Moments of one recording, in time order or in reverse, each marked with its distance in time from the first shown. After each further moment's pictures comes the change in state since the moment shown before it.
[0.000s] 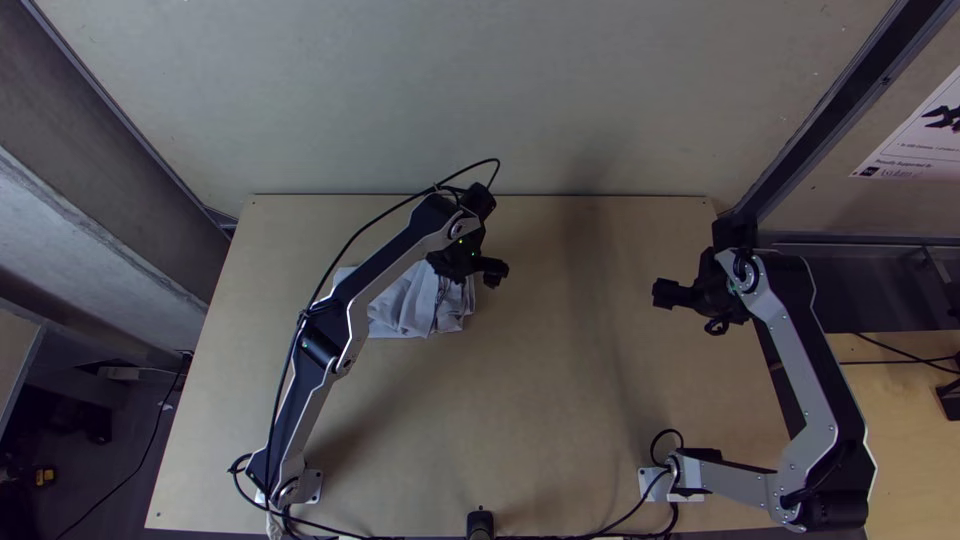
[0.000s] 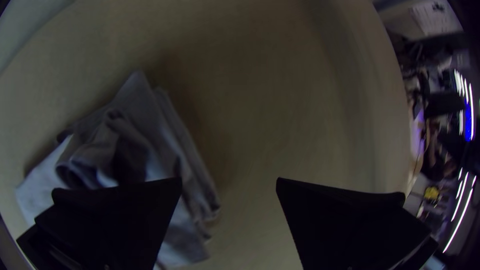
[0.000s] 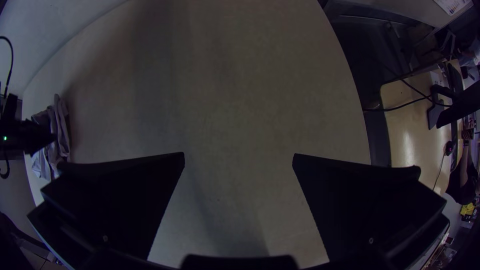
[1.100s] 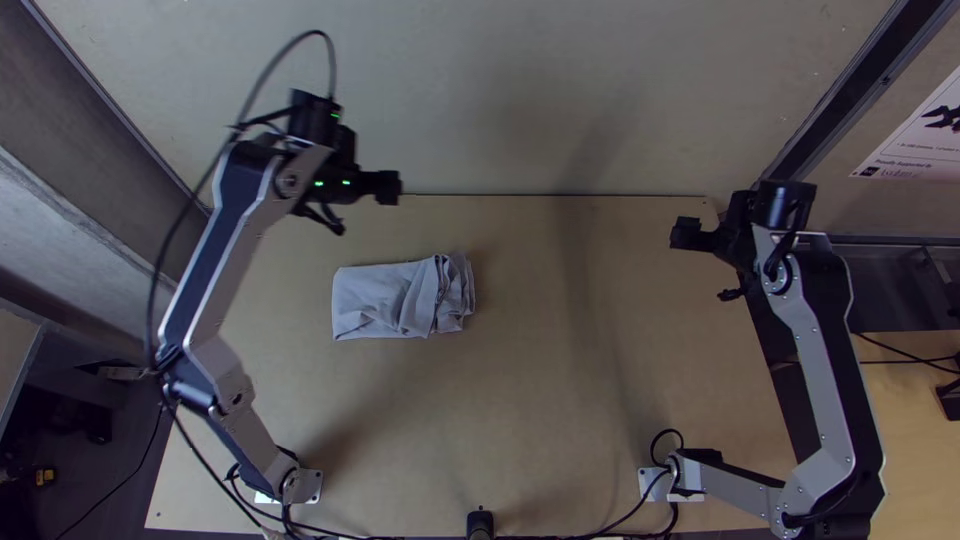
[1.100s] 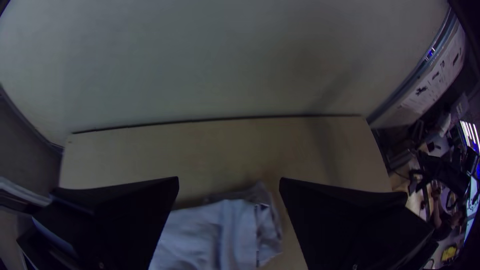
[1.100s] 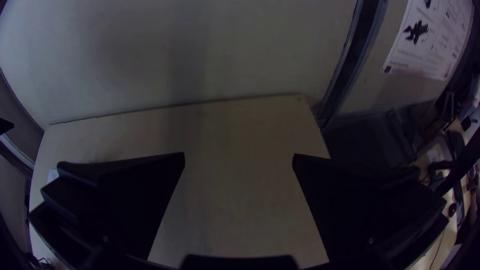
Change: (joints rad) left arm 0.313 -0.537 -0.145 0.111 -0.173 0.137; right arm 0.010 -0.056 0.161 0.354 0.003 -0.125
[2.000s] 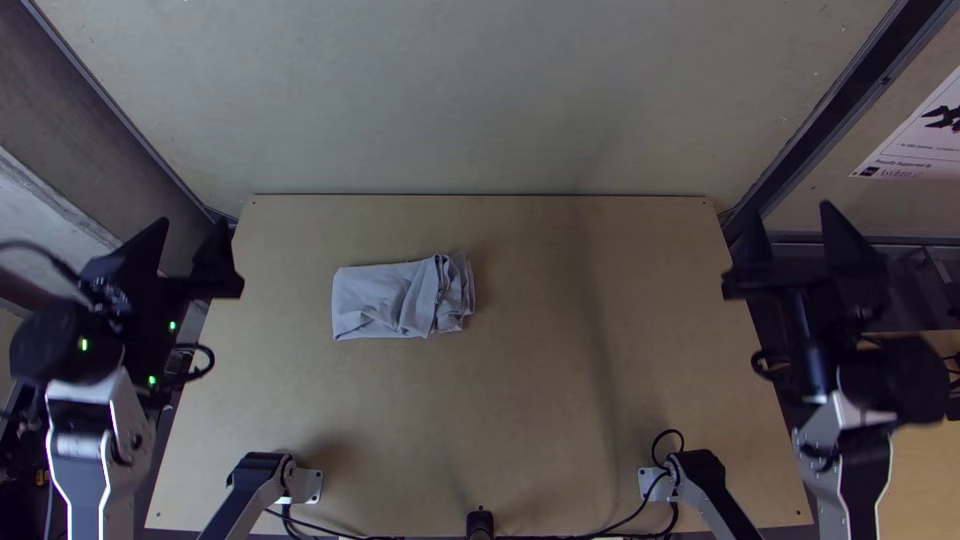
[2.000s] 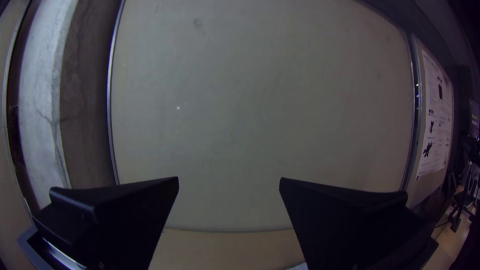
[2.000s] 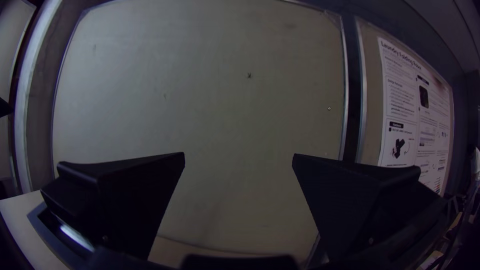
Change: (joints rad) left arm 0.324 -1.114 -1.049 0.771 -0.025 0.230; right arm 0.125 -0.639 -0.362 0.683 0.001 -0.224
